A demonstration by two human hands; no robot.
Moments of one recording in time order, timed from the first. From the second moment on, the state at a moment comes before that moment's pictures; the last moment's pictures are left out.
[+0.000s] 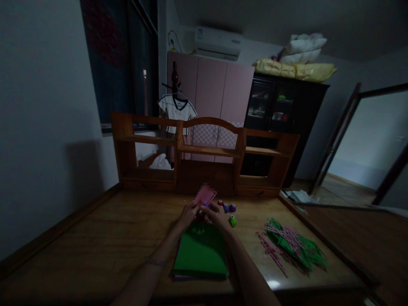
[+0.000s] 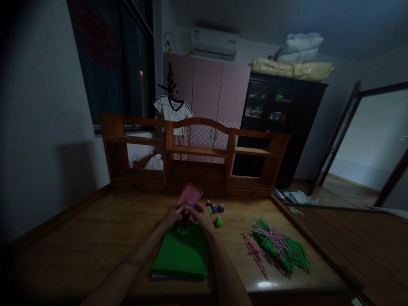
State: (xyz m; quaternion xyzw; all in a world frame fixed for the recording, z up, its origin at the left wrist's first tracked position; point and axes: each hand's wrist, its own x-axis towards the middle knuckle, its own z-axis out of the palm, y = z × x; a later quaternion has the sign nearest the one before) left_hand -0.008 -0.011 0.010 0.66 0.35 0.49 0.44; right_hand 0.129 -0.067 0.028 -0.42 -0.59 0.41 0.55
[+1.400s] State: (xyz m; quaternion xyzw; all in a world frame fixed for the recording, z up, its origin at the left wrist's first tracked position) left_hand -0.011 0.001 0.004 0.65 0.40 0.52 0.38; right_hand 0.144 -0.033 0.006 -0.38 -0.38 0.54 0.64
